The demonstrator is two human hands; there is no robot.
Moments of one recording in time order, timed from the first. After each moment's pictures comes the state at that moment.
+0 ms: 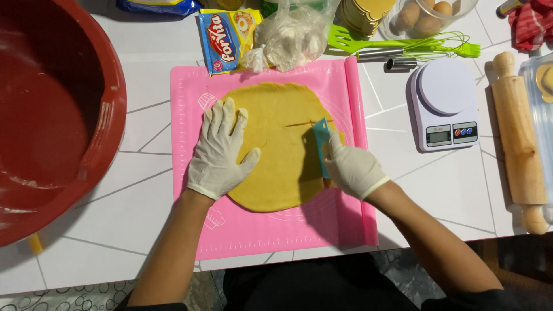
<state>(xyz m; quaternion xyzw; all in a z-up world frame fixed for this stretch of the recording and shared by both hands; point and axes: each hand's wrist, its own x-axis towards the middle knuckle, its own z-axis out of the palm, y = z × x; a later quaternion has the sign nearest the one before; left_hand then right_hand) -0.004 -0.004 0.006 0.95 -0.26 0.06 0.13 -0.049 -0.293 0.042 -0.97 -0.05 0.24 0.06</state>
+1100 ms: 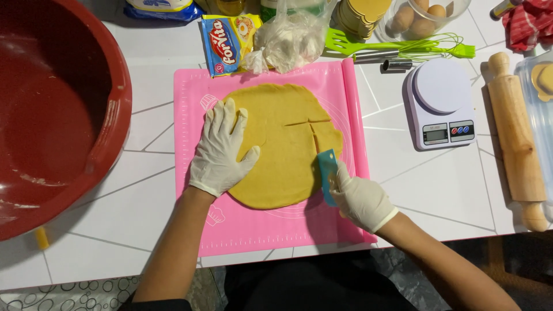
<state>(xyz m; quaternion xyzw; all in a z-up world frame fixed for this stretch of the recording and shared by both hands) -0.004 -0.004 0.001 0.95 -0.26 0.08 0.15 -0.113 -0.305 0.037 -0.95 0.00 0.30 0.10</state>
